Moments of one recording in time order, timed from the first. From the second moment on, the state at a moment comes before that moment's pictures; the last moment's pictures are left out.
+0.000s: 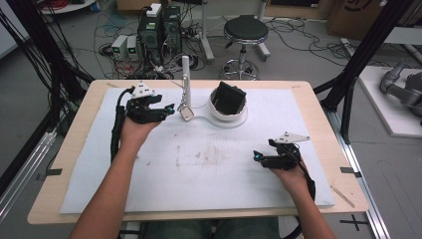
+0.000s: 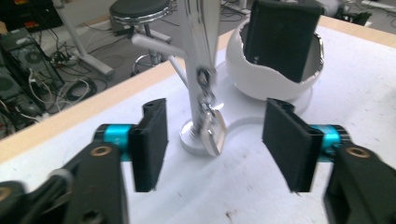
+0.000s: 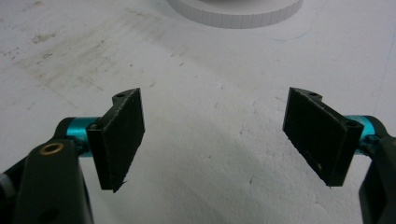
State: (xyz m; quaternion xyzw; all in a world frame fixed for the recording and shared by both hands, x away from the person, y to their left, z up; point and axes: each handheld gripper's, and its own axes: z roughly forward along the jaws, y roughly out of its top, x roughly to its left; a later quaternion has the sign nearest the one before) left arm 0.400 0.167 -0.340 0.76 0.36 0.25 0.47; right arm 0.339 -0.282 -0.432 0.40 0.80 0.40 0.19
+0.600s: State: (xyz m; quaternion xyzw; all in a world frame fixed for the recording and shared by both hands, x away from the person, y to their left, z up) left arm 0.356 0.190 -0.379 0.77 0.34 0.19 0.50; right arm 0.340 -0.281 -0.432 0.40 0.80 0.41 0.19
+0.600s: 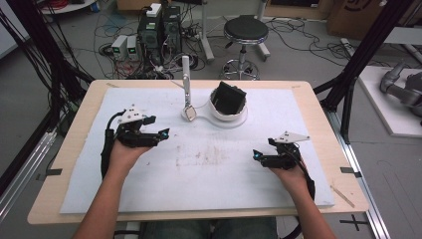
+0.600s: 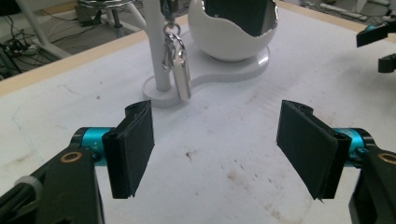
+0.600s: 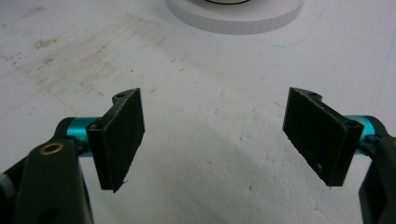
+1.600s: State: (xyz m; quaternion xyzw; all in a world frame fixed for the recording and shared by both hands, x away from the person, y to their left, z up) left arm 0.349 0.205 -0.409 0.79 0.34 0.17 0.49; right arm 0.344 -0.278 -0.431 0.40 0.80 0.41 0.20
